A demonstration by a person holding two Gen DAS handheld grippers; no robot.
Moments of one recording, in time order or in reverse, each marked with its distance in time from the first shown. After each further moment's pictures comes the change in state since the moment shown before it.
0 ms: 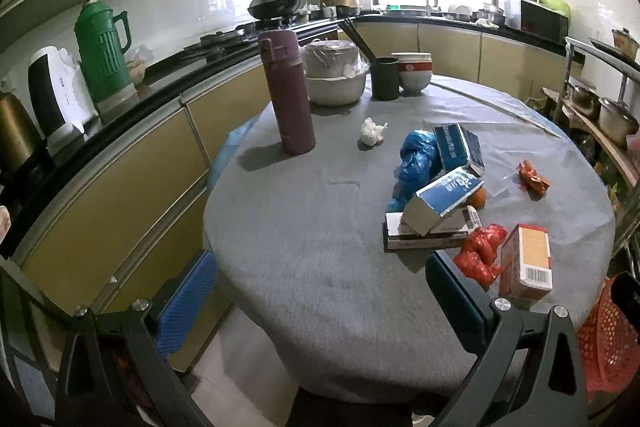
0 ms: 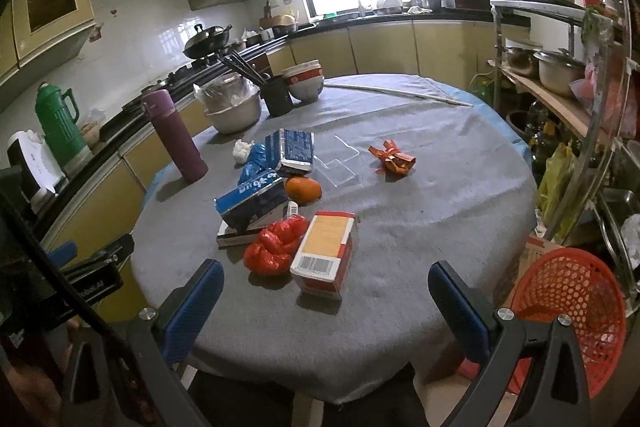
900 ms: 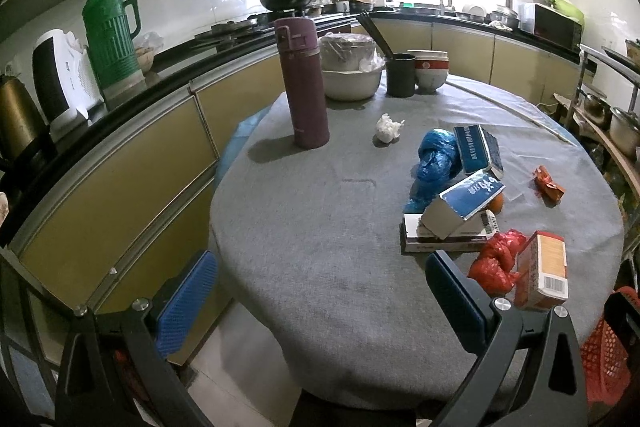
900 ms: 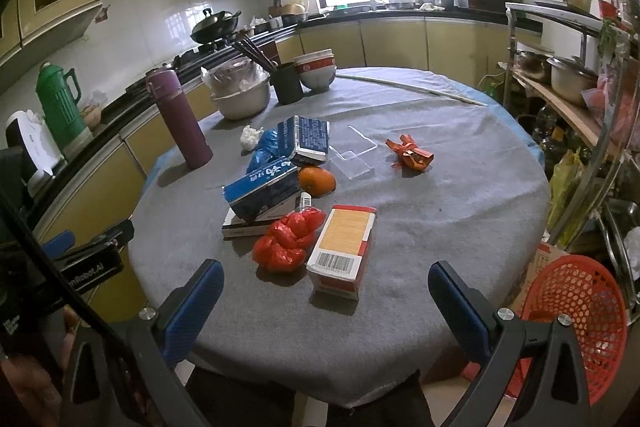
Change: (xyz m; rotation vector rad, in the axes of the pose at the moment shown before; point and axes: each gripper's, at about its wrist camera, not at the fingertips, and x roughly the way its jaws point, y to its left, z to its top) left arm 0.018 0.013 0.002 -0.034 0.022 0.016; right arm 0.019 0.020 -0.001 -0.052 0.033 -0.007
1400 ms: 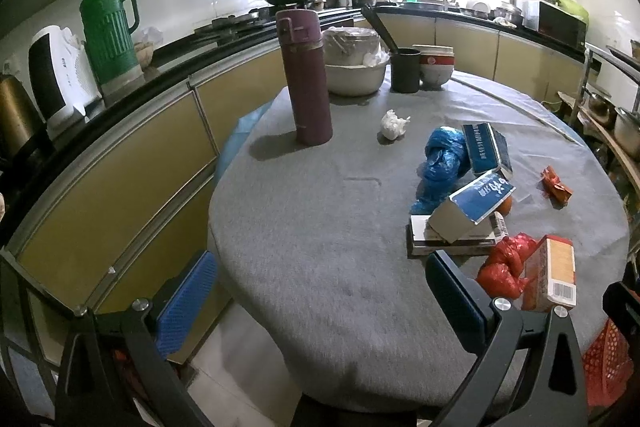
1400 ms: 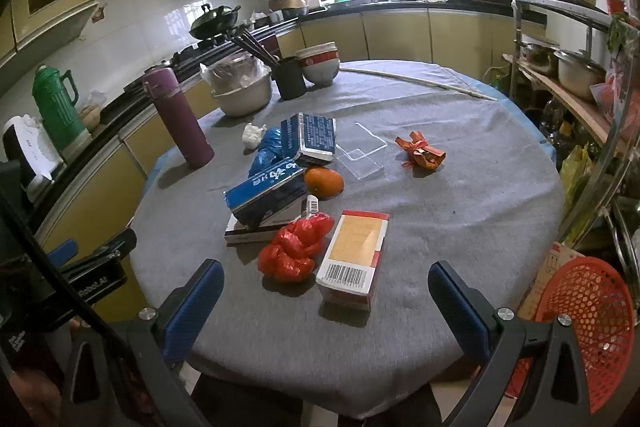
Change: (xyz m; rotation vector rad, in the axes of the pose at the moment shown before) left arm 0.014 0.003 0.005 -0.003 0.023 0.004; right arm 0.019 0.003 0.011 0.016 0.029 0.015
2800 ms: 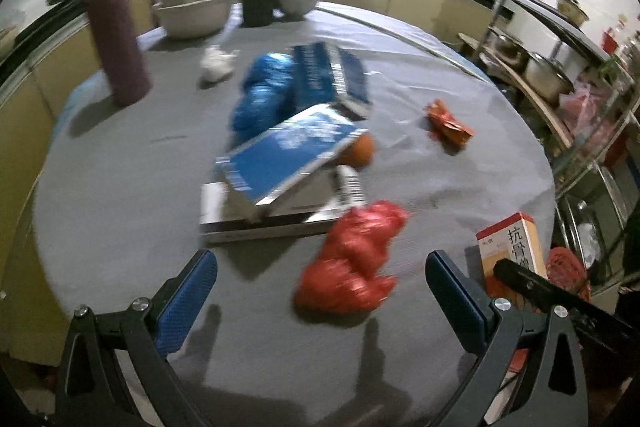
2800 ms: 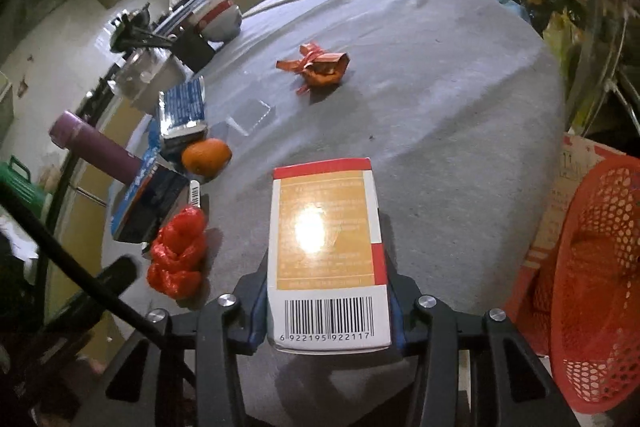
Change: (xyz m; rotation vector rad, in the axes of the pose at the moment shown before) left arm 0.065 -0.124 -0.003 0.130 0.215 -0.421; right arm 0.081 -0.130 -0.015 0.347 0.226 0.052
